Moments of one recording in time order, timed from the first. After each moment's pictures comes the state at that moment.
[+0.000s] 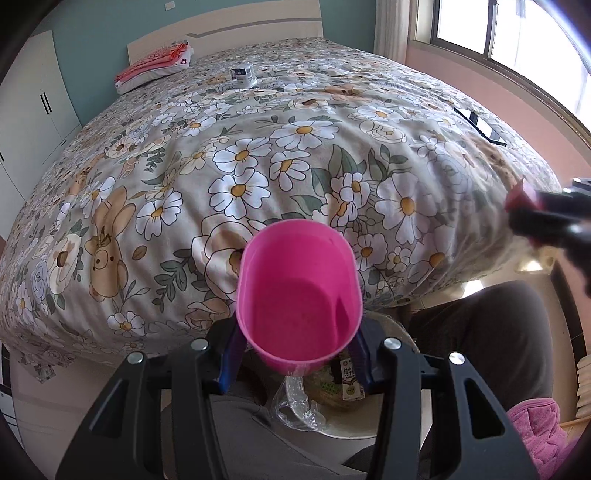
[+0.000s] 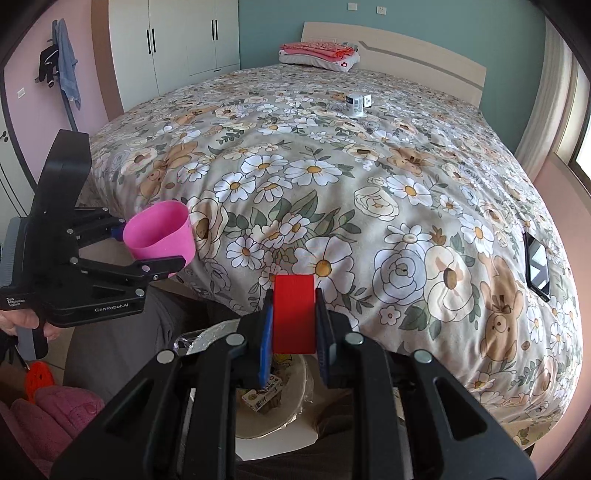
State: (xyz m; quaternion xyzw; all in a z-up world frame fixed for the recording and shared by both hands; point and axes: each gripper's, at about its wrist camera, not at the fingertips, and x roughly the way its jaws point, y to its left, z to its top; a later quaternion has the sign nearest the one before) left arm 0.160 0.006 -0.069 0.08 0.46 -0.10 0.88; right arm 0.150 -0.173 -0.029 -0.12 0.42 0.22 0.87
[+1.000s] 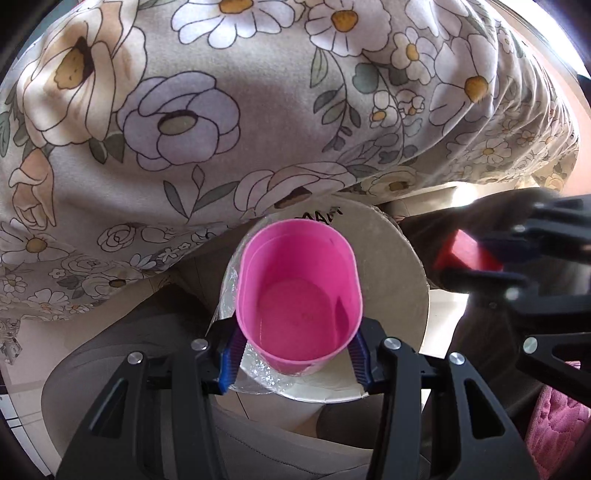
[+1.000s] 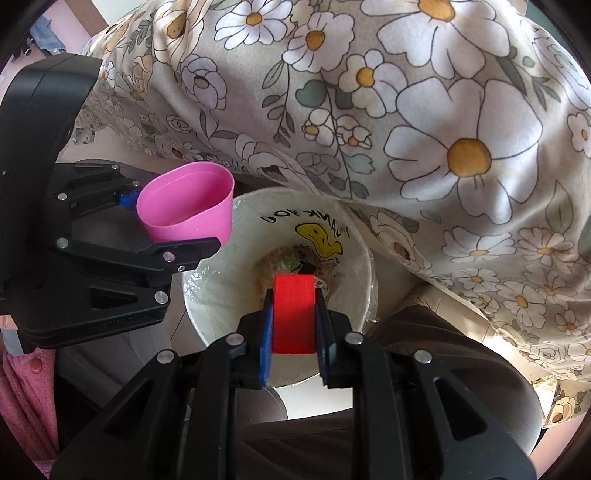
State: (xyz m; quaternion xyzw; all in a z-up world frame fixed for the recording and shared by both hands) left arm 0.160 -0.029 -0.219 0.07 0.61 -0.15 0.77; right arm 0.161 -0.145 -0.212 -0.12 0.61 0.24 0.75
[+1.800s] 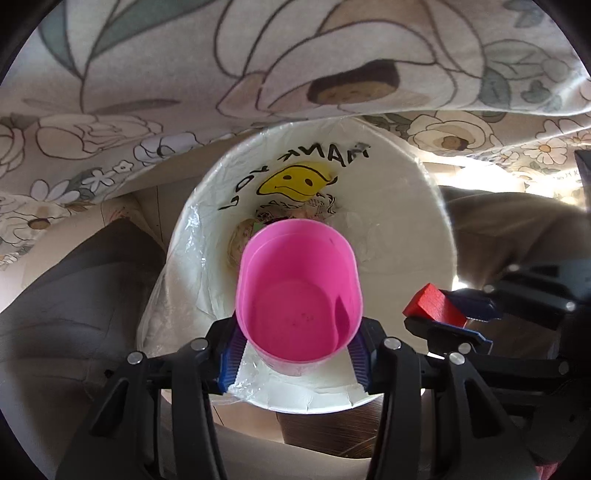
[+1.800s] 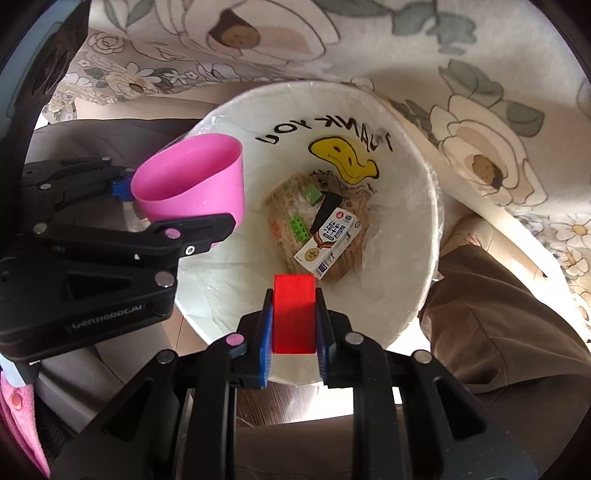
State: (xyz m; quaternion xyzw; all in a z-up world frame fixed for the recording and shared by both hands) left arm 0.186 -0.021 -0.317 -0.02 0.72 -0.15 0.68; right arm 0.178 -0.129 -0.326 -0.07 0.74 0.22 0.64
